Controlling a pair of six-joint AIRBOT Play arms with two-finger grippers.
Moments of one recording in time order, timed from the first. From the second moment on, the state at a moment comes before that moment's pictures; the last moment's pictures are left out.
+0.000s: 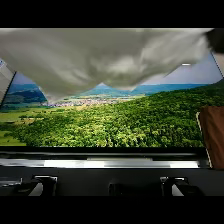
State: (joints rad) left arm 0.13 -0.79 1.60 0.84 -0.85 -1.46; right arm -0.13 -0.92 1.67 -1.09 0.97 1.41
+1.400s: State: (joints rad) left arm 0.09 -1.49 1.31 0.96 -0.87 -1.50; right arm -0.13 -1.73 1.68 -0.85 1.11 1.62
